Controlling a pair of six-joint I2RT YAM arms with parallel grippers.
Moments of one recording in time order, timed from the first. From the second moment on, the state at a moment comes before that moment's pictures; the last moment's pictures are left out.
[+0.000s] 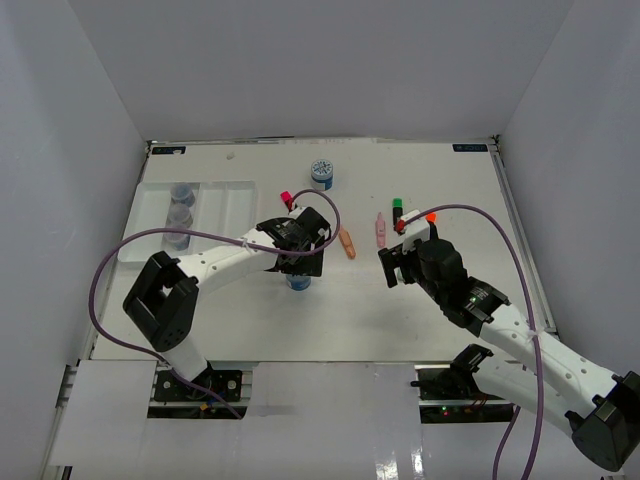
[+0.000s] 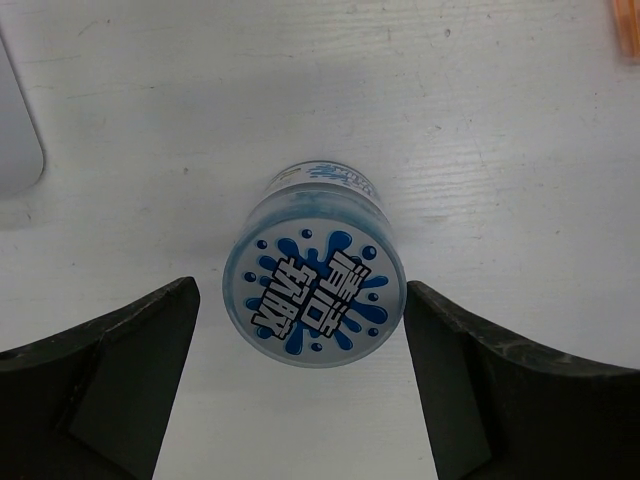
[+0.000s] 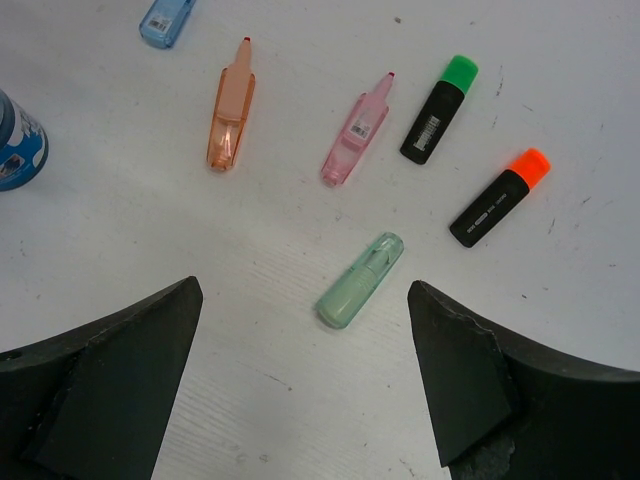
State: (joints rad) left arm -0.80 1.65 1.18 -0.72 -0.34 -0.60; right arm 0.73 0.81 0.59 -0.24 0.27 -0.02
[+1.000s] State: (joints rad) left arm -0.35 1.52 1.26 -0.76 -0.33 -0.56; right arm 0.73 0.79 0.59 -0.24 0.17 0.00
